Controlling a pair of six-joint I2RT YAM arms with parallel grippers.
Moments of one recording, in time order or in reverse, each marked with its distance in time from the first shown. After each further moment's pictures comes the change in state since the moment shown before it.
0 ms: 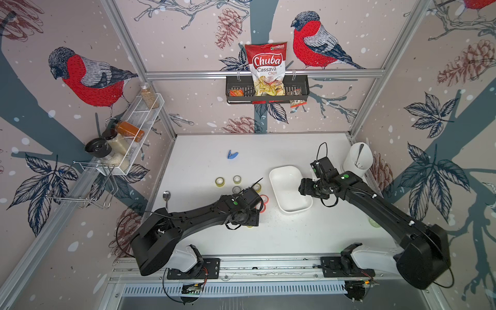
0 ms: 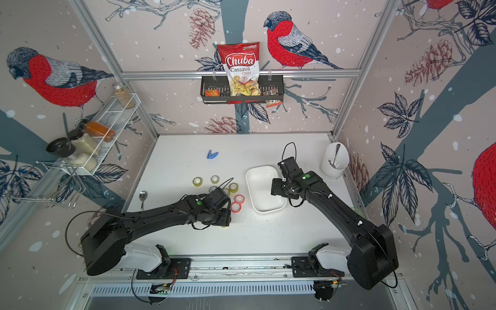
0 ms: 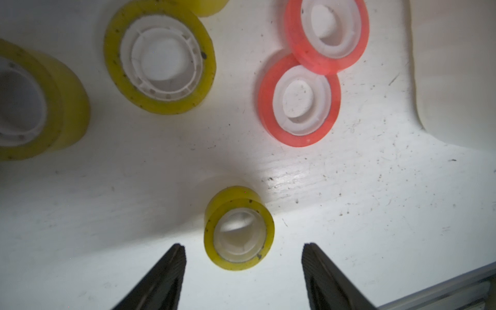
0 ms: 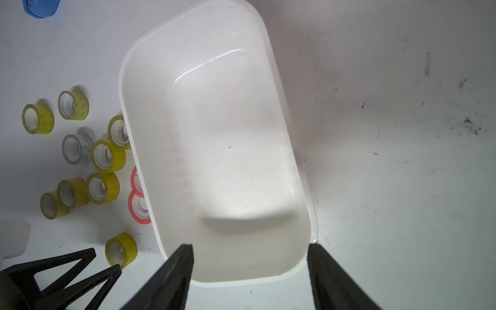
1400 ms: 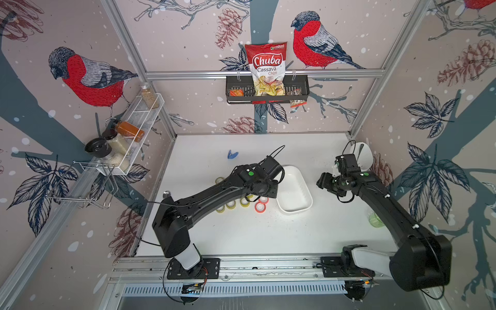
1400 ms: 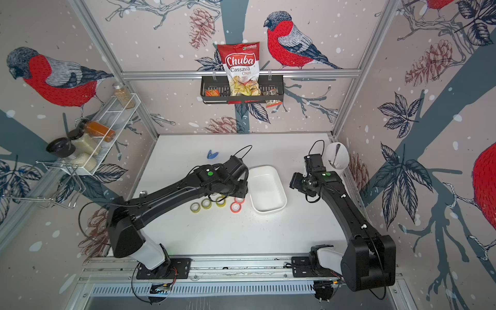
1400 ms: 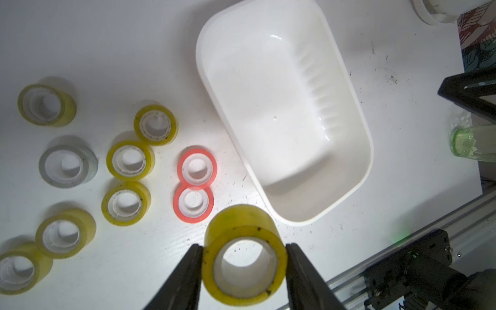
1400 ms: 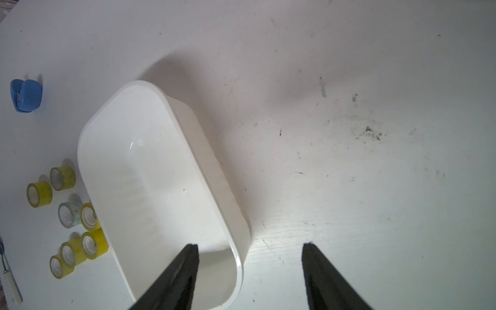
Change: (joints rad) left arm -0.018 0.256 0.741 -0.294 -0.058 0.149; right arm -0.348 -0.029 -0.033 0.023 -0.099 -0.092
